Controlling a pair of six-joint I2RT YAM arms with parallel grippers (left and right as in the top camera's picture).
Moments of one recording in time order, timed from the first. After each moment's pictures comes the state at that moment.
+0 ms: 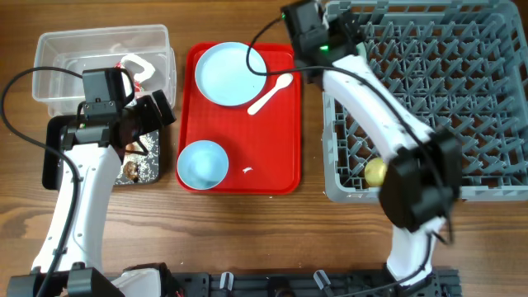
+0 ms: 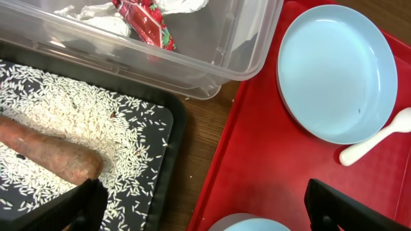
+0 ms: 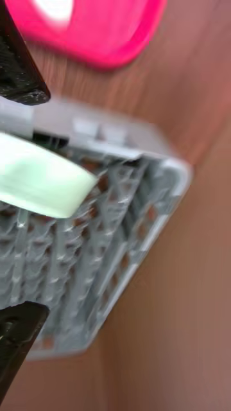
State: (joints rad) left arm 0.08 1.40 1.06 -0.66 0.05 -0.31; right arm 0.45 2.02 1.79 -0.63 0.67 -0.22
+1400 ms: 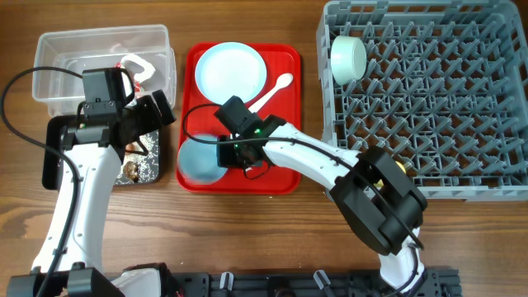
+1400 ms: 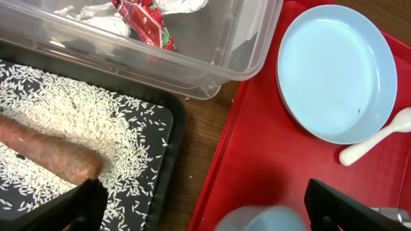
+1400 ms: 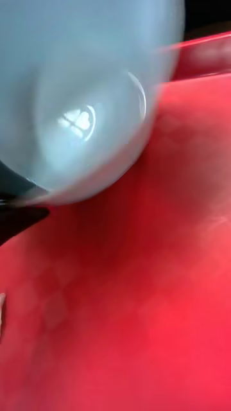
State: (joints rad) left arm 0.08 1.40 1.06 -0.66 0.05 -0.31; right arm 0.81 2.06 1.39 -0.50 -0.28 0.82
